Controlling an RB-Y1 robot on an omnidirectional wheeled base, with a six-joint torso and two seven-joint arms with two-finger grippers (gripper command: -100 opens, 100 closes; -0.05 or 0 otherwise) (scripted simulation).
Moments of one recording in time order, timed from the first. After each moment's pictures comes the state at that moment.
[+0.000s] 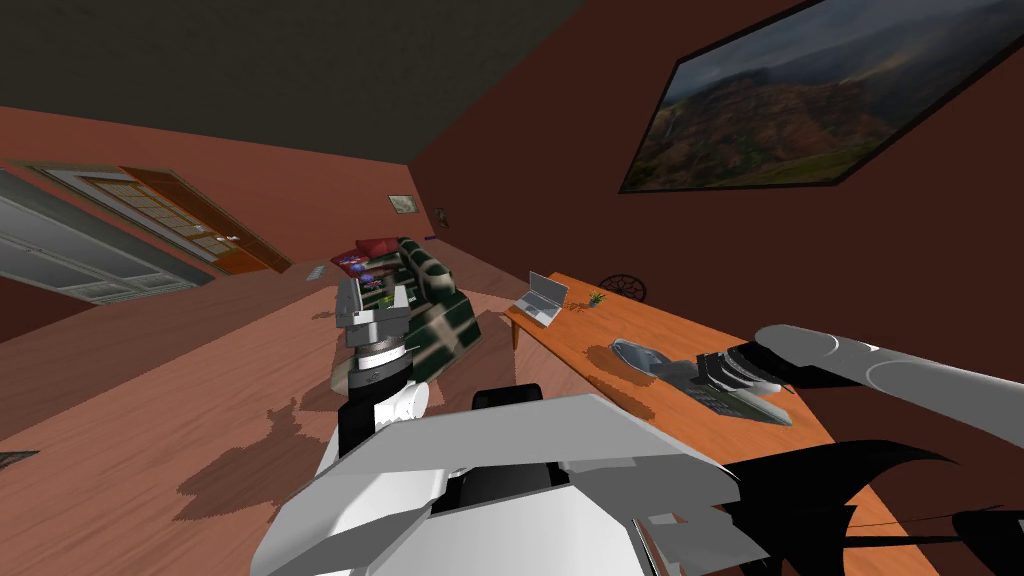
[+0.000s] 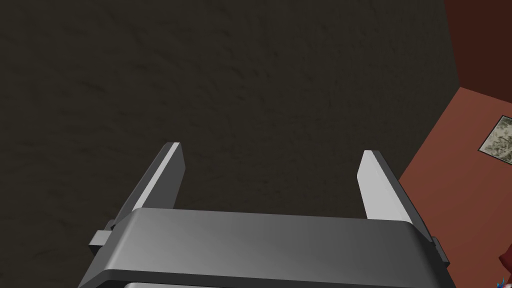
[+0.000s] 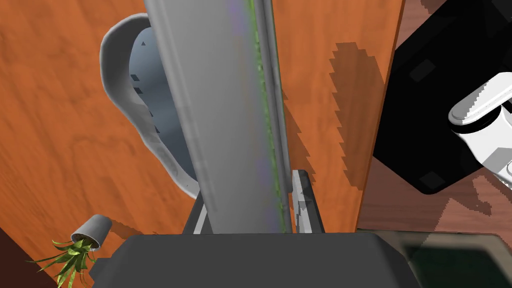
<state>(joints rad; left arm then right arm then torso) 0.52 -0.03 -0.04 -2.36 -0.02 -0.53 0.08 0.31 -1.58 0.31 -0.92 1.14 -1.00 -0.03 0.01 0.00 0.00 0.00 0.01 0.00</state>
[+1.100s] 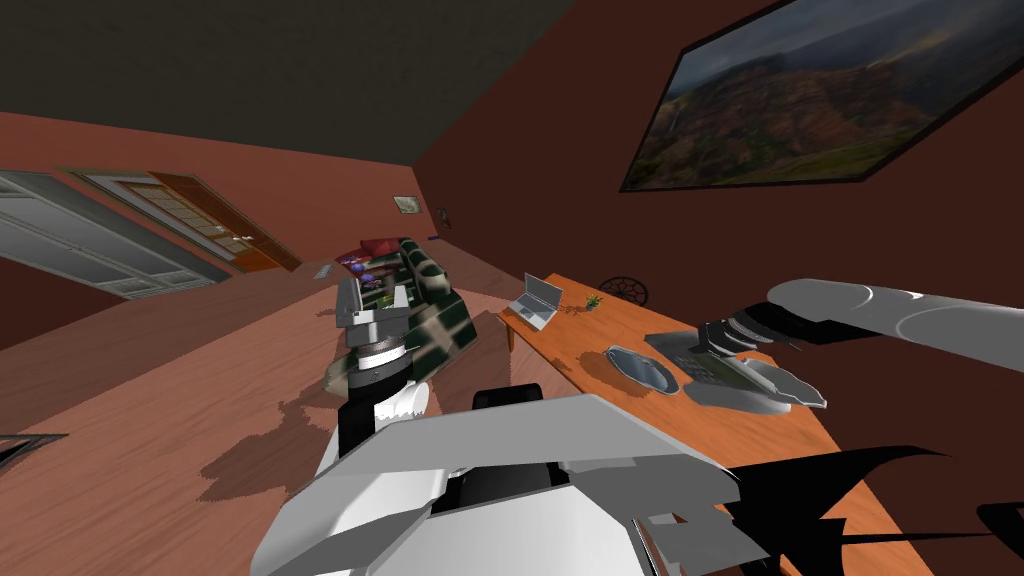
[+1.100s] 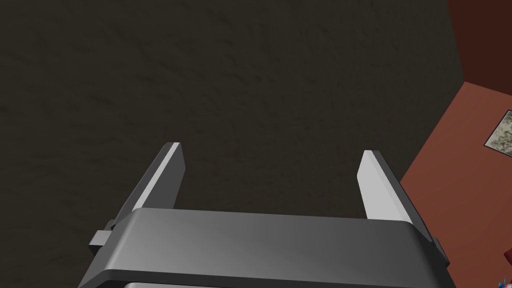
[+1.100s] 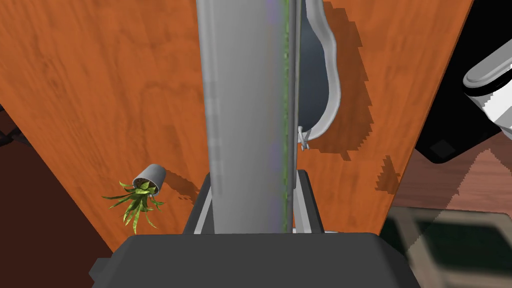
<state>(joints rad) 0.52 -0.03 -0.04 -2.36 -0.02 -0.53 0.08 0.24 -1.77 0.26 -0.97 1.07 -1.14 -0.13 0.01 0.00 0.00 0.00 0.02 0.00</state>
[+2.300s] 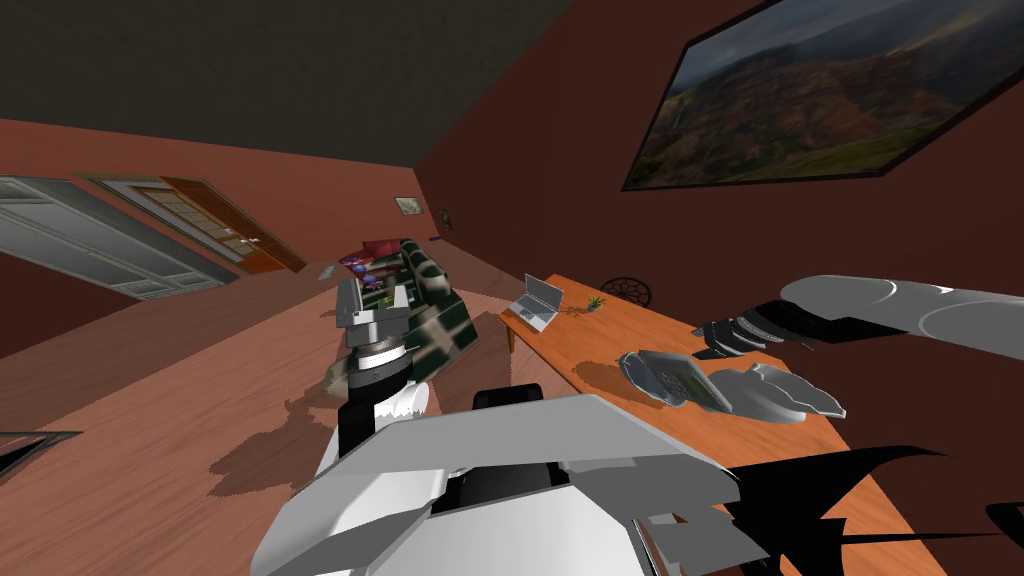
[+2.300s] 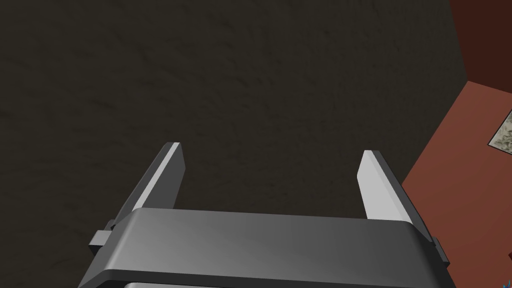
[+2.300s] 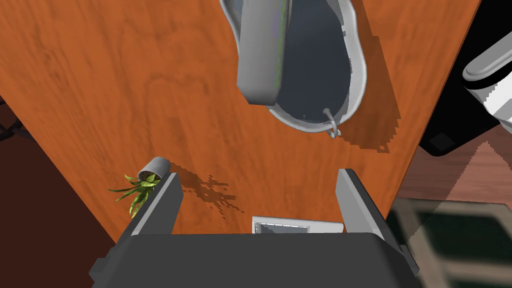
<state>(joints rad) 0.52 -0.03 -0.04 -2.36 -0.02 -0.53 0.08 0.24 -1.82 0.33 -0.95 0.94 -1.13 -0.07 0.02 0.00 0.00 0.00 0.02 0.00</state>
